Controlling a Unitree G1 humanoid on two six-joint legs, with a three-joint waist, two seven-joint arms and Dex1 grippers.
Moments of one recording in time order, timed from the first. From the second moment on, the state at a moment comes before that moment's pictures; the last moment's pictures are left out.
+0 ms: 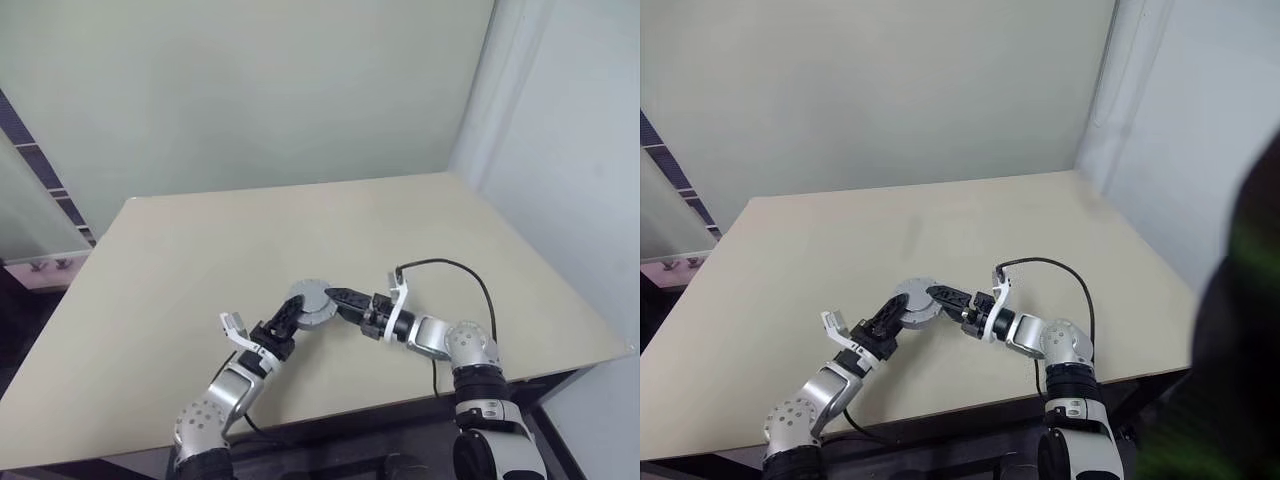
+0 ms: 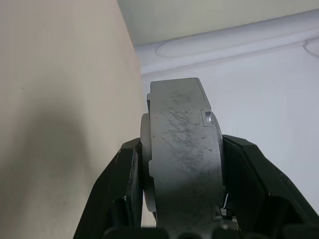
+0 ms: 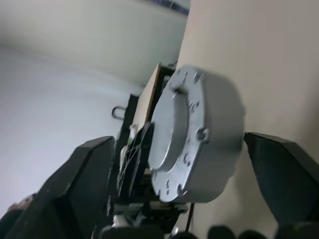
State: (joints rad) left arm -0.10 -0.04 0.46 0.09 -1.18 0.82 -0.32; right arm -0.54 0.06 -0.25 0.39 0.72 1.05 0.54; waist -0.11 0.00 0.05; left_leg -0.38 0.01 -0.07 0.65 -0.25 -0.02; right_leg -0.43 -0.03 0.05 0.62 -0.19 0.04
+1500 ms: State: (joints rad) left arm -0.24 0.23 0.41 0.46 -0.44 0.06 -0.27; right arm -0.38 -0.14 0.38 0.28 0.01 0.15 0.66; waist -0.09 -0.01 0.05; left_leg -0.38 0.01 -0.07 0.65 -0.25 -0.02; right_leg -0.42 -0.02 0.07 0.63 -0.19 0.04
